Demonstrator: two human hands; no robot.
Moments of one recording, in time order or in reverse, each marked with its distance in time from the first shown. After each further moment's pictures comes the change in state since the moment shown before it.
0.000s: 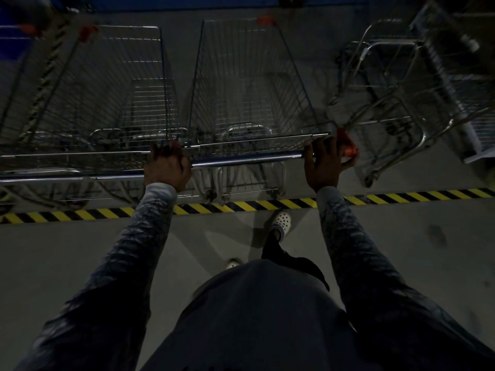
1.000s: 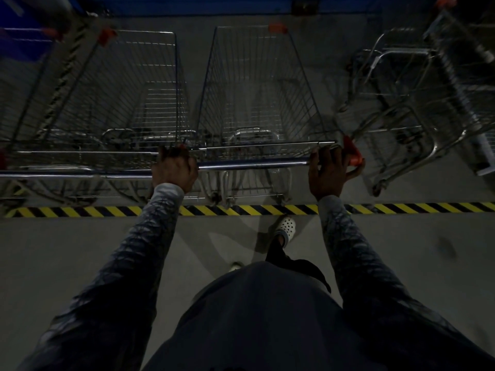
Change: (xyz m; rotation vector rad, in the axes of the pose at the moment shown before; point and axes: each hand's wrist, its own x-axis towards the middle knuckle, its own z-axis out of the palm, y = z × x) left_hand 0.001 -0.002 0.001 -0.022 -0.051 -0.077; right_hand -0.008 -0.010 0.004 0.022 0.022 0.084
